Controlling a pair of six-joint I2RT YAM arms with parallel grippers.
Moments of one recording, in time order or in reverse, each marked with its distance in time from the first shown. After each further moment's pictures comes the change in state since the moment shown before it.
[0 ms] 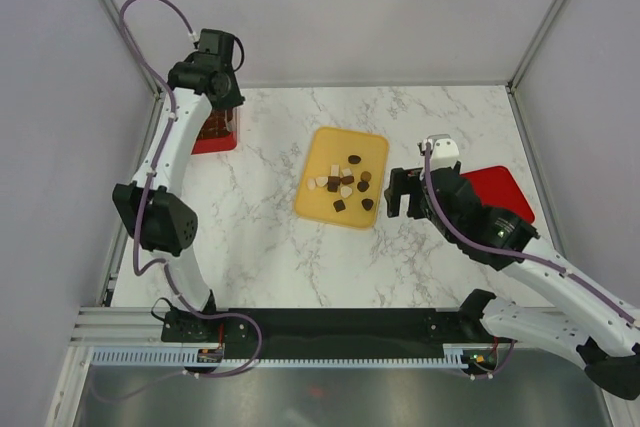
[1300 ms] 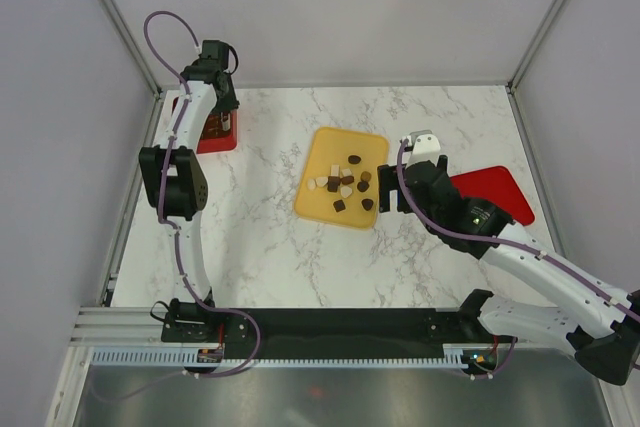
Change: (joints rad) left arm 0.160 0.380 0.132 0.161 0.067 0.126; right arm 0.000 0.124 0.000 0.064 0.052 -0.061
